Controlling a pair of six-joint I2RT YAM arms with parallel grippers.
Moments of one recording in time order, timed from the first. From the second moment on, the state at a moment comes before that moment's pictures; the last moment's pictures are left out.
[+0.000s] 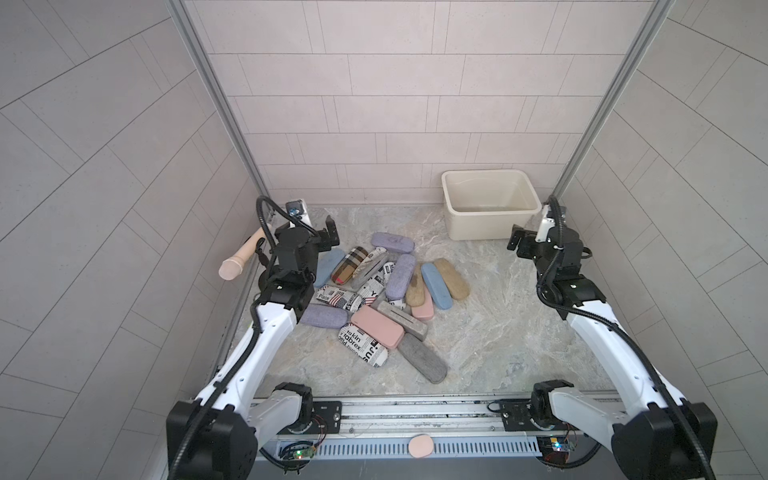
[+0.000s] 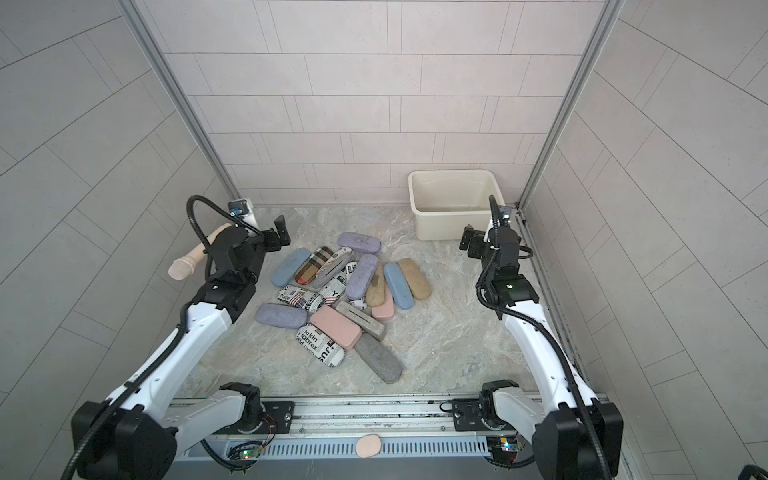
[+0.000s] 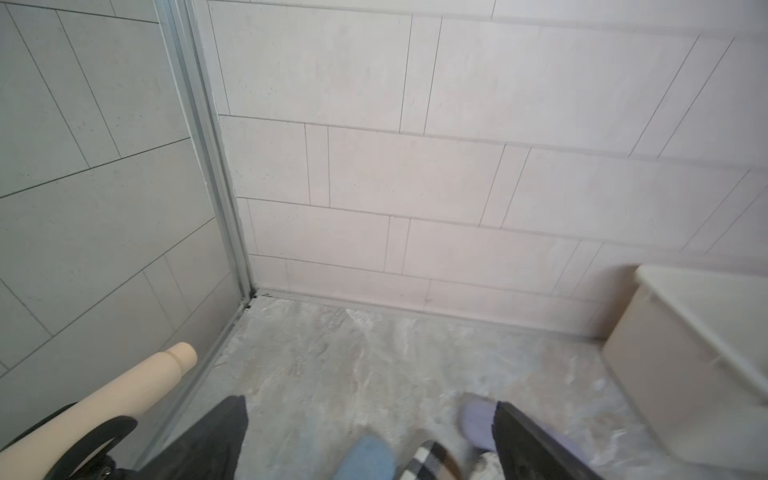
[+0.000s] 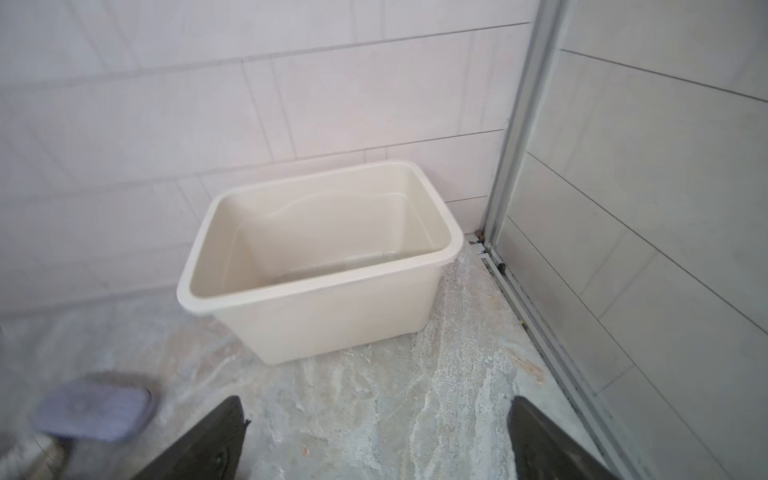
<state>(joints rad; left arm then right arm) -0.18 1.08 0.94 0.02 -0.28 -0.16 0.05 1.05 0.94 -0.17 0.27 0.24</state>
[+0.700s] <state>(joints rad) -0.14 1.43 1.18 -0.18 0.12 -0.63 -0.08 1.47 1.33 -0.58 0.12 0.69</state>
